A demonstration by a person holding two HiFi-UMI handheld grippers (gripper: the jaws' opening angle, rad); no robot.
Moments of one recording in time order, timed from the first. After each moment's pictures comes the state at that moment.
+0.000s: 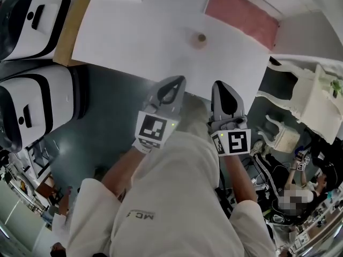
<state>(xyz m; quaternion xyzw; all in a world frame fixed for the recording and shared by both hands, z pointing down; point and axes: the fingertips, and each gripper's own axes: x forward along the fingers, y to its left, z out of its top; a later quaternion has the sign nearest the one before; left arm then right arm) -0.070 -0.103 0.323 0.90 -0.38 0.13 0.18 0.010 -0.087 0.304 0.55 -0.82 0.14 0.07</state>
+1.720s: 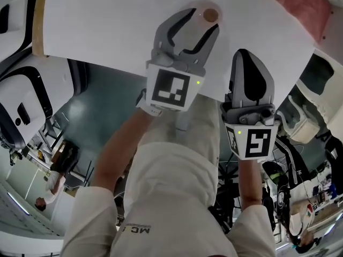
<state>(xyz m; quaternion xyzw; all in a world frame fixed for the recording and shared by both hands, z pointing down) 0.021 -0.238 0.511 0.90 -0.38 0.17 0.11 0.067 -0.178 0.458 0.55 -0.82 0.14 0.05</state>
